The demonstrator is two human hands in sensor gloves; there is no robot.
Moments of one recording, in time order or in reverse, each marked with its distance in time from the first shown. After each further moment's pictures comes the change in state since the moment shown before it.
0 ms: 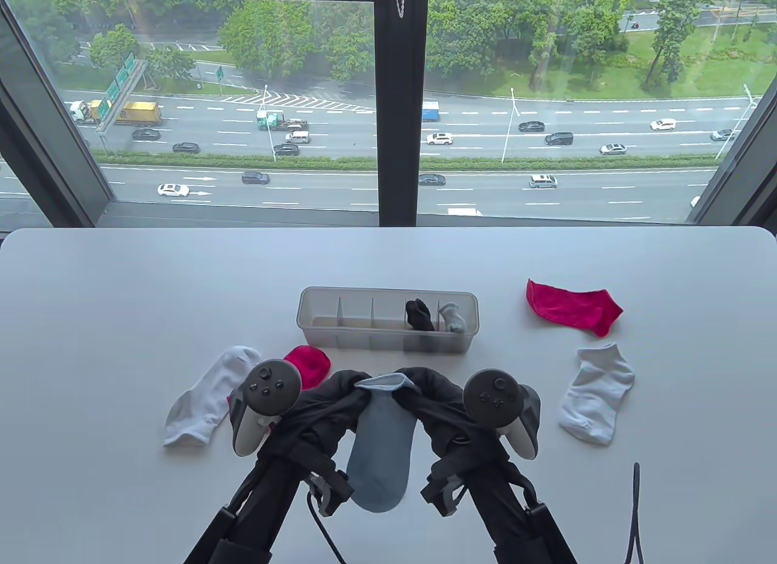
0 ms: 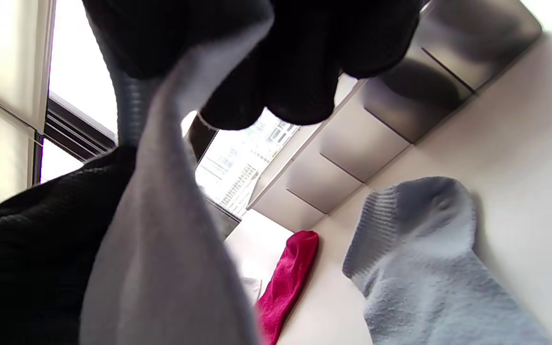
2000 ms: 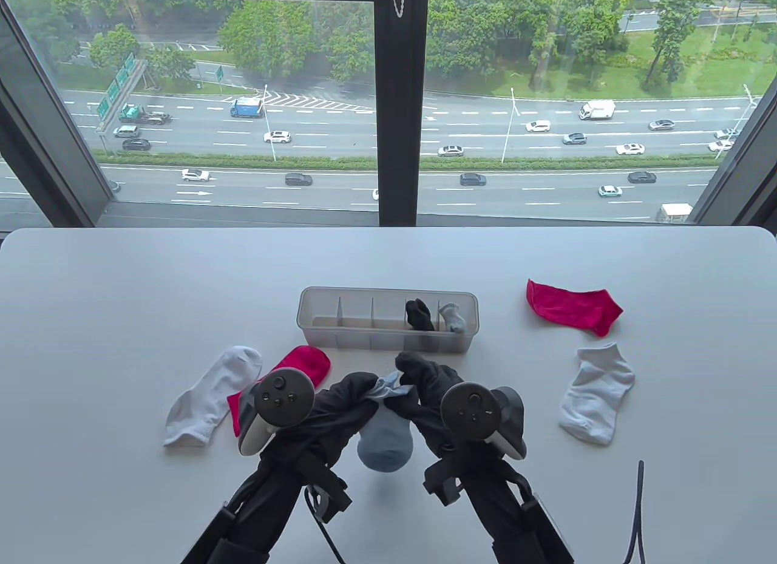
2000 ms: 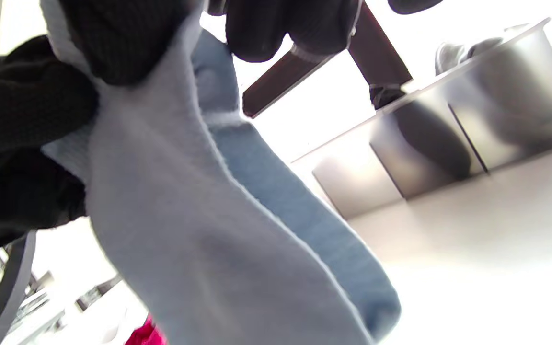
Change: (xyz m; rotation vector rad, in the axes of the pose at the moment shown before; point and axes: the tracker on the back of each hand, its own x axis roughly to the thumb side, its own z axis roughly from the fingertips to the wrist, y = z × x) left_hand 0.015 -0.007 0.009 0.000 -0.268 -0.170; right_hand 0.005 0.006 0.001 0.098 -0.240 0.367
